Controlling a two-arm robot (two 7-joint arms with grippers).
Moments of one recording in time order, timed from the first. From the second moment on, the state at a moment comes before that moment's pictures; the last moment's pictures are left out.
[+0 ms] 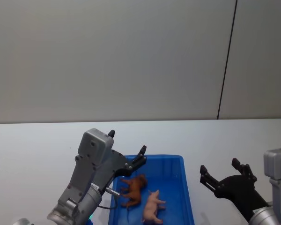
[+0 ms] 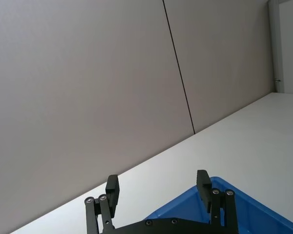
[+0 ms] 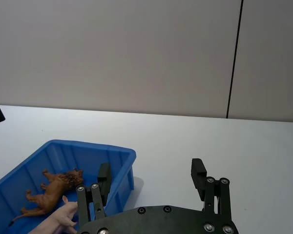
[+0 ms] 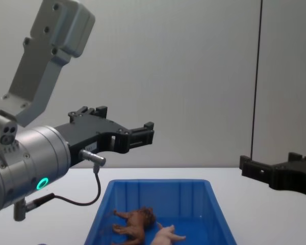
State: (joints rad) left arm -0.23 0.38 0.45 -1.63 -0.20 0.02 -0.01; right arm 0.00 0.18 -0.24 -1.68 0.23 0.09 0.06
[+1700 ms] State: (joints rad) left arm -0.04 0.52 0.37 -1.81 -0.47 0.37 0.21; right arm -0.02 0.19 -0.24 -1.69 0.24 0.08 0.03
